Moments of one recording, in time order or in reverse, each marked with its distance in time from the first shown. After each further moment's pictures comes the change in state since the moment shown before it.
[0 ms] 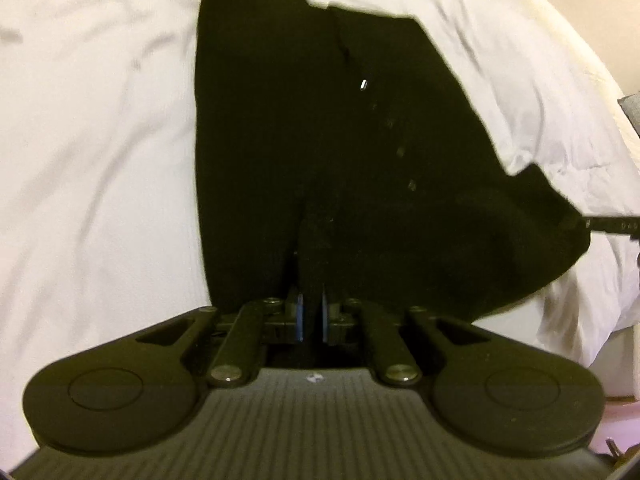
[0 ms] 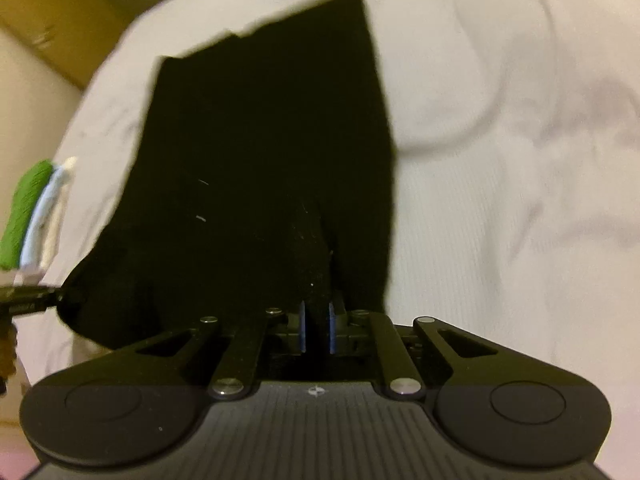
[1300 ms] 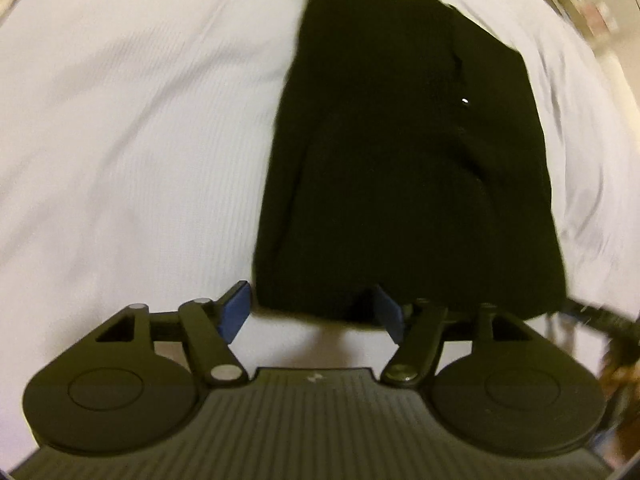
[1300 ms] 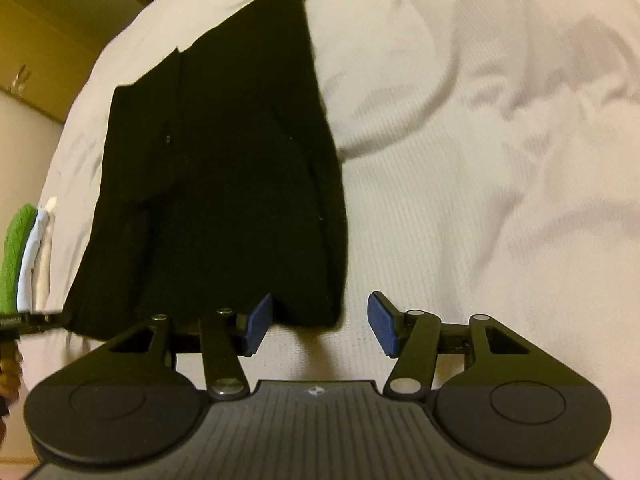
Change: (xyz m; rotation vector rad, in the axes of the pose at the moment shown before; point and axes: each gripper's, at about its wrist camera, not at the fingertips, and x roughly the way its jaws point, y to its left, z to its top) left arm 0.056 0.067 -0.011 -0.495 0.139 -0.035; right arm 0.042 -0.065 -0.012 0.219 0.017 0.040
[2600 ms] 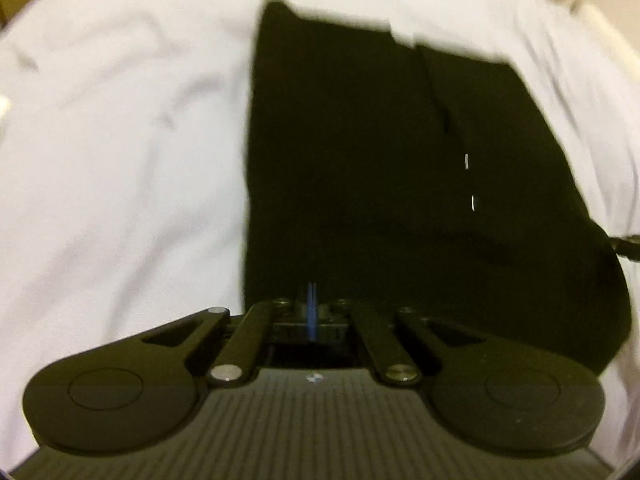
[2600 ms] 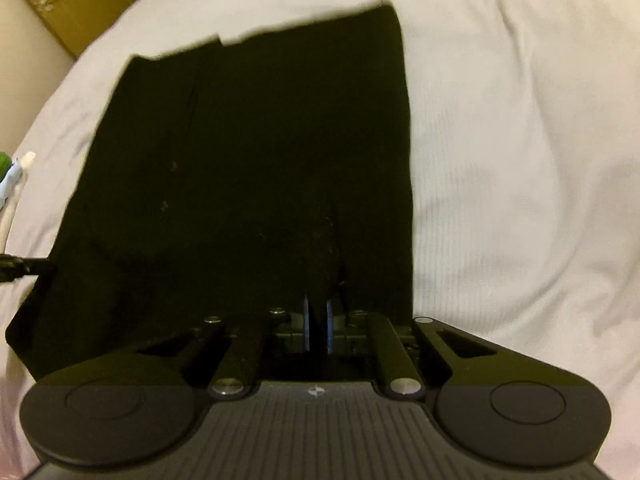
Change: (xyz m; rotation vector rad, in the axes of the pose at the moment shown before) left arm 0.012 -0.054 0.060 0.370 -0.258 0.218; right arm 0.066 0.088 0.098 -0.320 -0.059 -0.134
